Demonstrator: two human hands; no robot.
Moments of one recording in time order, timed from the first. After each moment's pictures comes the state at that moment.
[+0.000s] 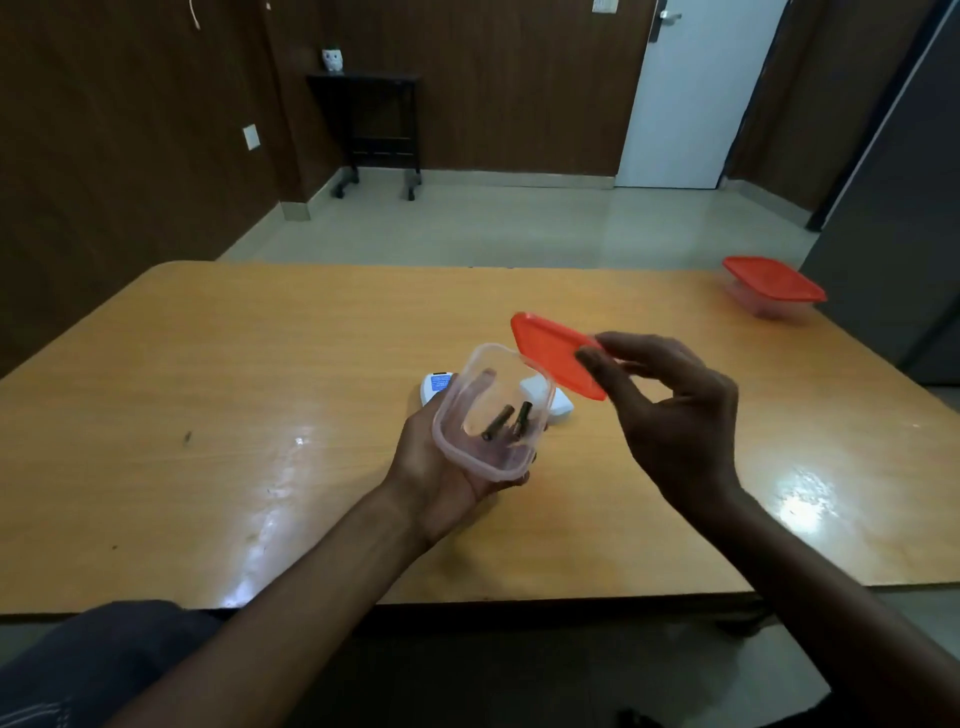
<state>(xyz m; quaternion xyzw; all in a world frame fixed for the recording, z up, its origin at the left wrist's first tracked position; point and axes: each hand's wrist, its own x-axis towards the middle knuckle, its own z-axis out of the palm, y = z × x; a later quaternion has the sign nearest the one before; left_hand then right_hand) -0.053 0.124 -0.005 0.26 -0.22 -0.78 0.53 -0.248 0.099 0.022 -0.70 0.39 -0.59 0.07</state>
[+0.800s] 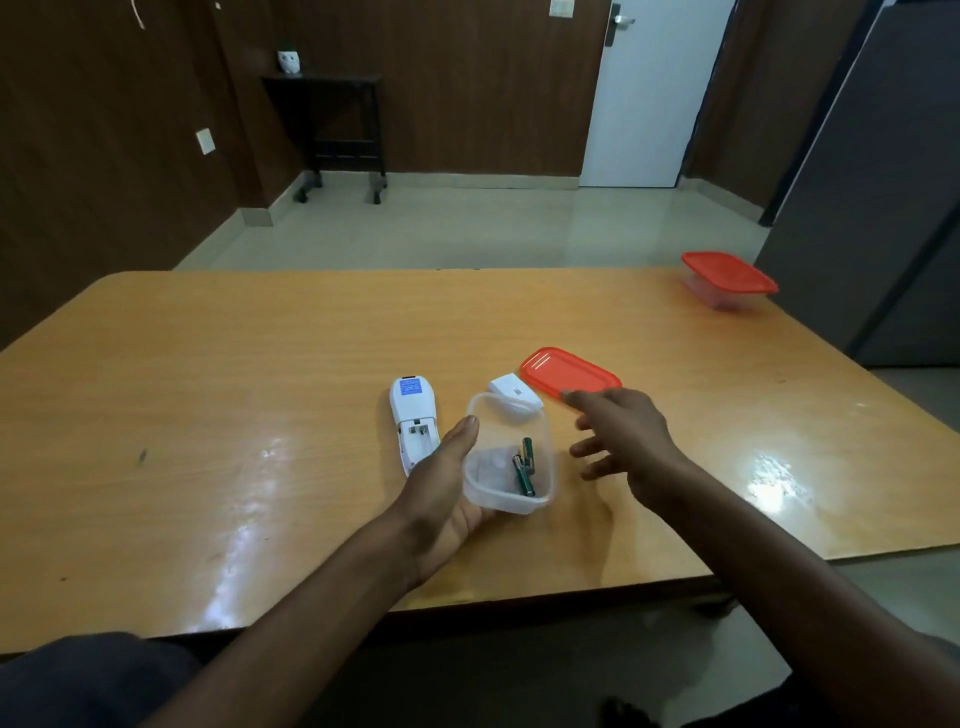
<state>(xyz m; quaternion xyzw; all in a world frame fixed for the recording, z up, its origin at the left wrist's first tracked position) -0.081 0.130 -0.024 0.41 -0.24 -0.73 0.49 -0.261 0.075 -0.001 -0.44 0.66 -0.38 0.46</state>
